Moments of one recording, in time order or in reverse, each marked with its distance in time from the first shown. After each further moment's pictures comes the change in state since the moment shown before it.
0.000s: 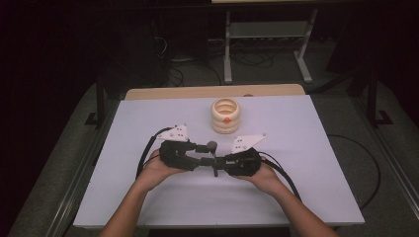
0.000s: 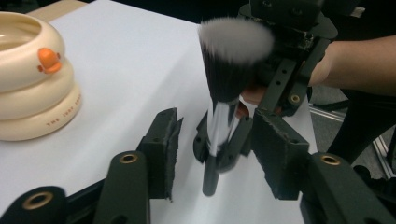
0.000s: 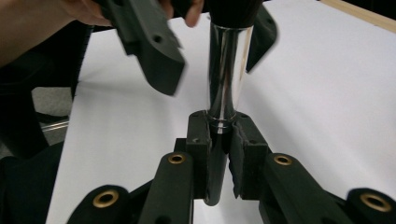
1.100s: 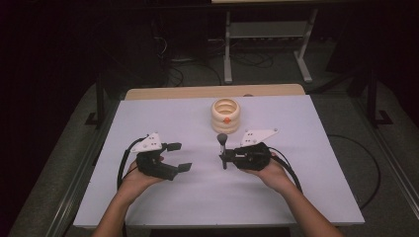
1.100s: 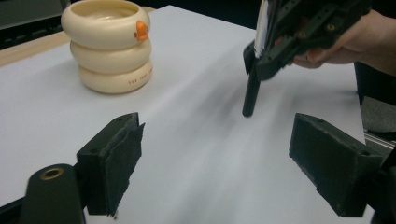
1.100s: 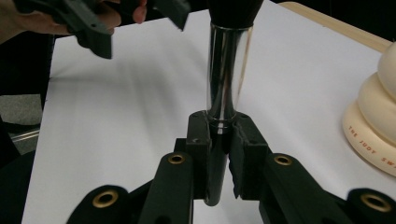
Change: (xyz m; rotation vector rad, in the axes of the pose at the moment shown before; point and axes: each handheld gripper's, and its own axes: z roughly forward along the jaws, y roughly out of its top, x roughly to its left) left arm -0.001 -0.051 -0.047 -0.074 0.210 -0.063; right arm -0.010 0.002 -0.023 -0.001 -0.096 0.033
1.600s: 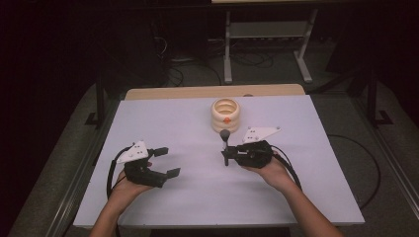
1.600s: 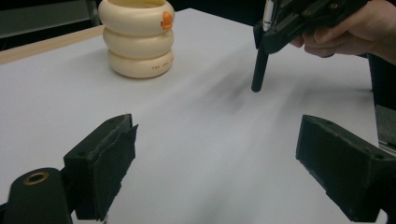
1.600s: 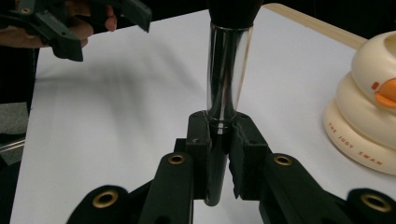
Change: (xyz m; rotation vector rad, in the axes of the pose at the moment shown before) left arm -0.001 -0.025 -0.024 -0.044 0.073 -0.025; right arm -0.005 0.002 -0.004 -0.006 -0.045 0.024
